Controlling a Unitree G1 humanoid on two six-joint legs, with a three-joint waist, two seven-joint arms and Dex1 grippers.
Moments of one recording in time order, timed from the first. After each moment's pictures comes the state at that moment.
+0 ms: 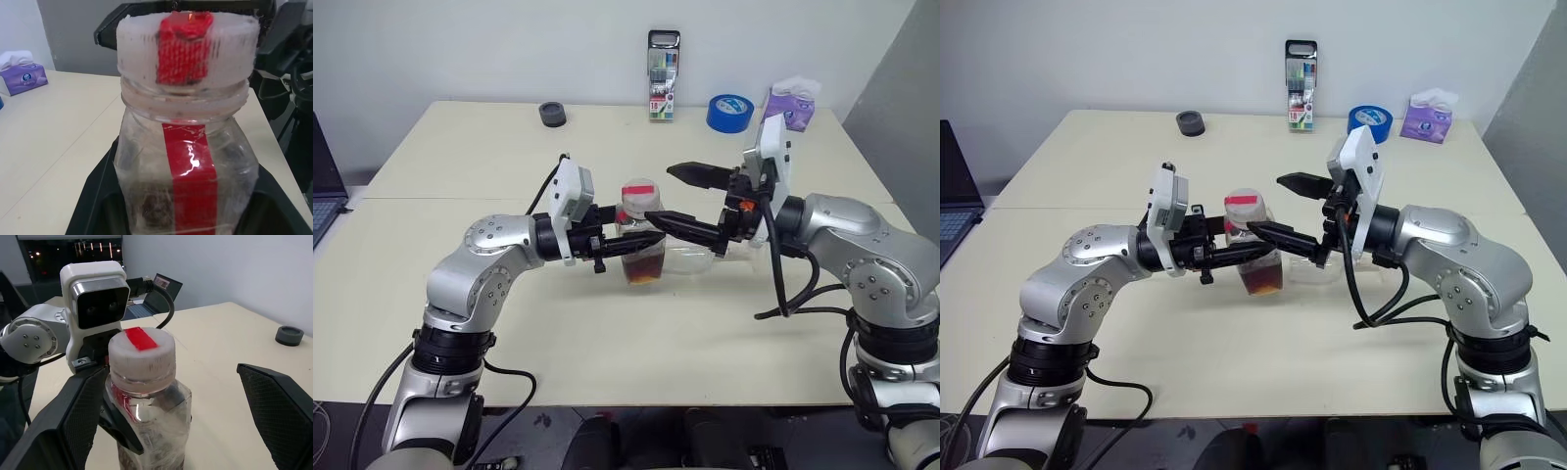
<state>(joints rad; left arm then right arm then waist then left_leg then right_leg) -0.58 0.56 -0.04 -0.22 -0.60 0.56 -1.01 -0.71 -0.52 0.01 -0.46 0.79 0.89 0.63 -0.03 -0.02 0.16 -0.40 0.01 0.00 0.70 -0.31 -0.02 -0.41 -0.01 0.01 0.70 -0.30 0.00</state>
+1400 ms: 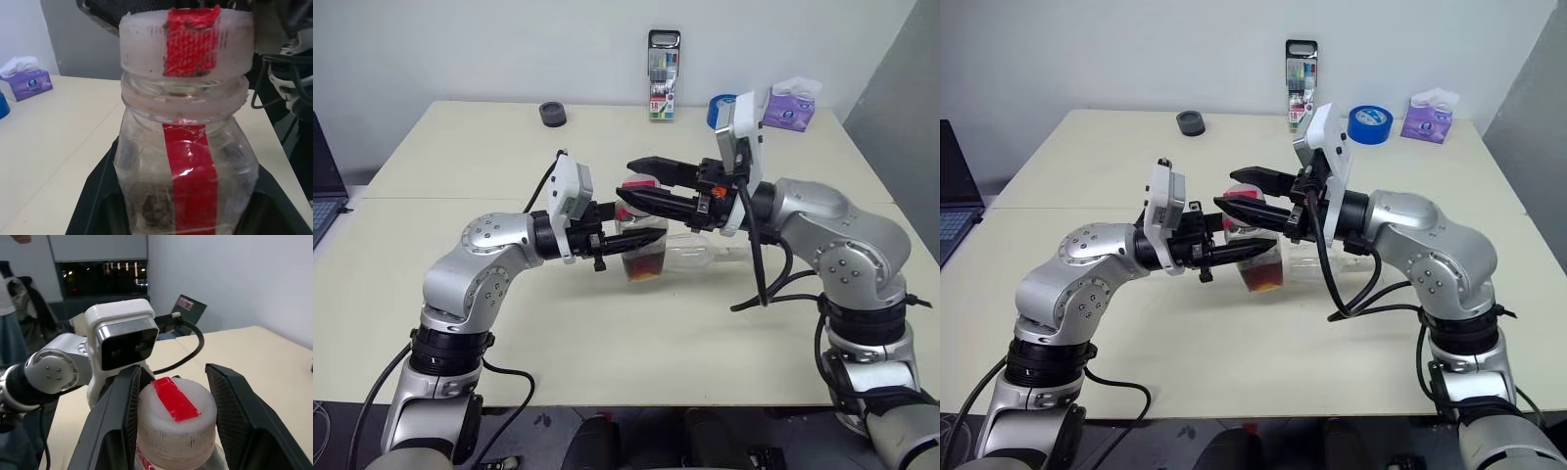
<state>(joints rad) -0.58 0.57 -0.03 -0.26 -0.62 0.56 -0.99 -0.85 -0.46 0.09 -0.38 0.75 0.82 0.70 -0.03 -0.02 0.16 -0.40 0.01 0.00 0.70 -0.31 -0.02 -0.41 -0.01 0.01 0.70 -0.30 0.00</state>
